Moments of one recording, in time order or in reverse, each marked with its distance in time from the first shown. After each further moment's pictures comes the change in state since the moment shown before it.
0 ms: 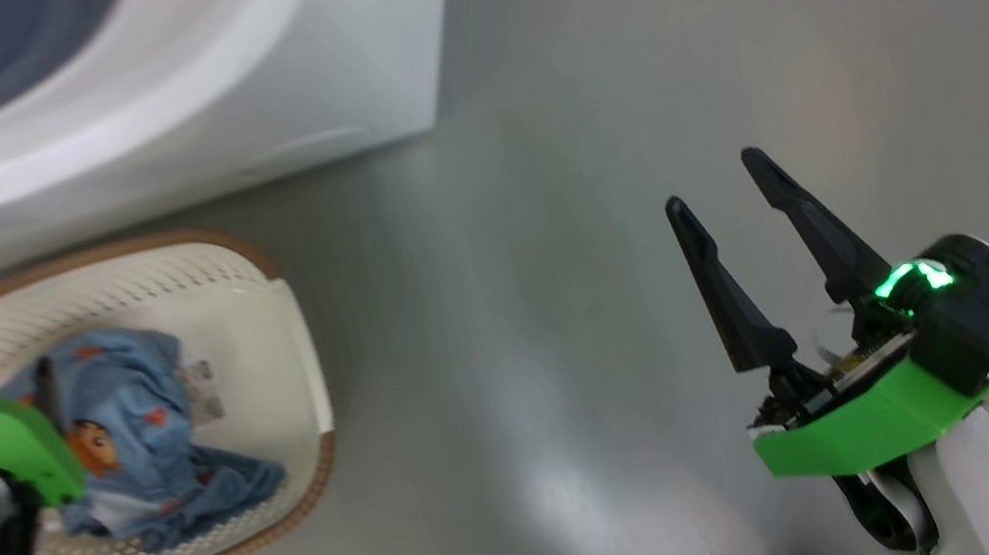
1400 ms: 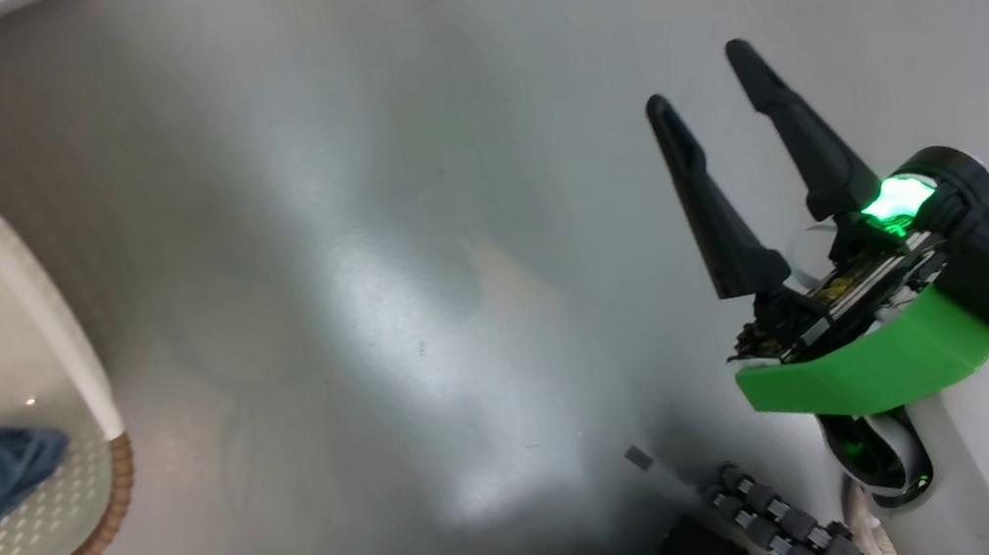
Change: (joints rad) left arm -0.195 0.183 -0.005 0.132 -0.092 -0.011 0.188; right arm -0.142 0.006 0.043 -0.030 0.124 0.000 -0.014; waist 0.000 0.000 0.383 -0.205
